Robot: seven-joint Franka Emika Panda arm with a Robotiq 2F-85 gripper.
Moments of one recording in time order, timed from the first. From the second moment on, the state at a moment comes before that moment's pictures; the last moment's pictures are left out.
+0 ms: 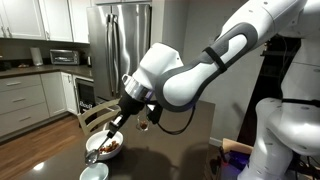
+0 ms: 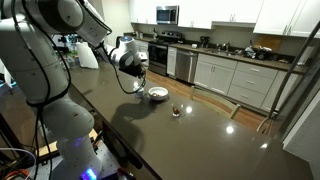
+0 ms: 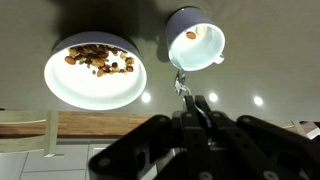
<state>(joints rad) 0.25 -0.08 0.23 -2.42 0.24 2.87 0.00</state>
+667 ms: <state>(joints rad) 0.25 -0.09 0.17 -2.42 0.34 2.89 0.00</state>
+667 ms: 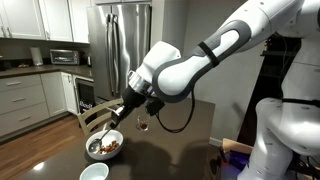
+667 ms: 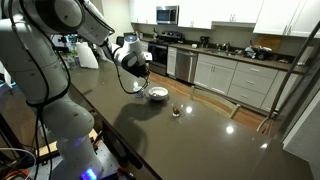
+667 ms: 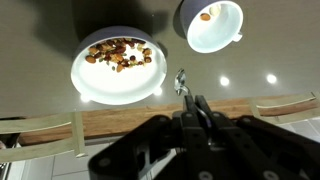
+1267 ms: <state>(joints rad) 0.25 -0.06 0.13 -2.42 0.52 2.95 0.00</state>
